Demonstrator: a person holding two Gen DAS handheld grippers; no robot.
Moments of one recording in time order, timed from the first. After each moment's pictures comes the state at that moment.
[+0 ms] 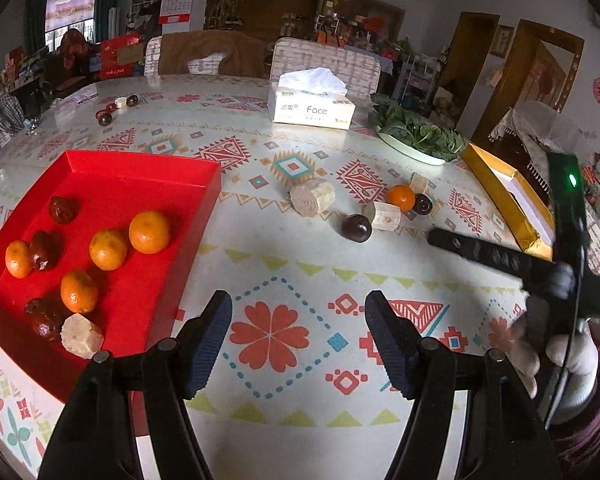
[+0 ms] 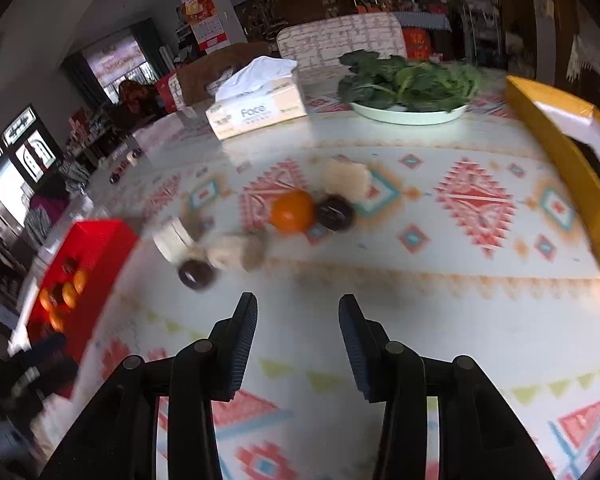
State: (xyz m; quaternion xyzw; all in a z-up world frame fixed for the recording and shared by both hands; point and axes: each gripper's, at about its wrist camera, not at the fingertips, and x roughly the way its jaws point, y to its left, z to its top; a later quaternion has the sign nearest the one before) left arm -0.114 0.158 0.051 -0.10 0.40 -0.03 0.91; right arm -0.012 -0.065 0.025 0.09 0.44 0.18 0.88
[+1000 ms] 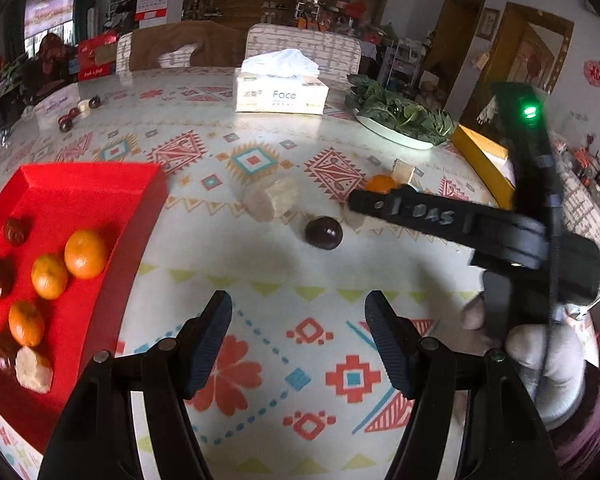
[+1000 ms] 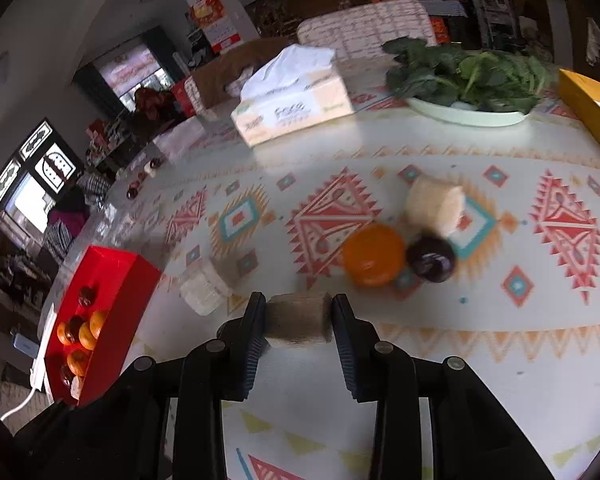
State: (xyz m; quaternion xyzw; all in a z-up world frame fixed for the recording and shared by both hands) left arm -0.074 0.122 0.037 -0.07 0.42 -0.05 0.90; right arm 0.029 -0.027 0.016 0.12 0.43 0.22 0.87
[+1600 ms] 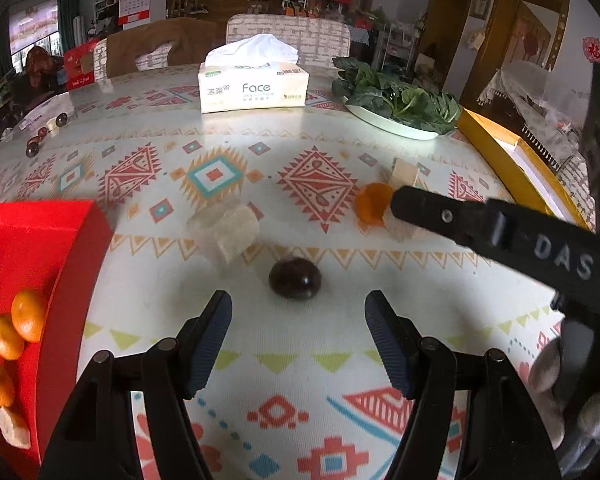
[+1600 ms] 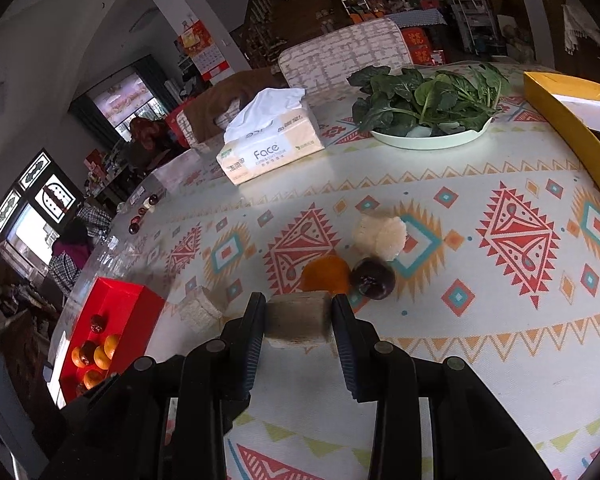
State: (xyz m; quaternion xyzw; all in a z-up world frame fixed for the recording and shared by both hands) left arm -0.016 0.094 0.019 -0.04 0.43 -0.06 0.90; right arm 0.023 -0.059 0.035 0.16 0.41 0.20 0.88
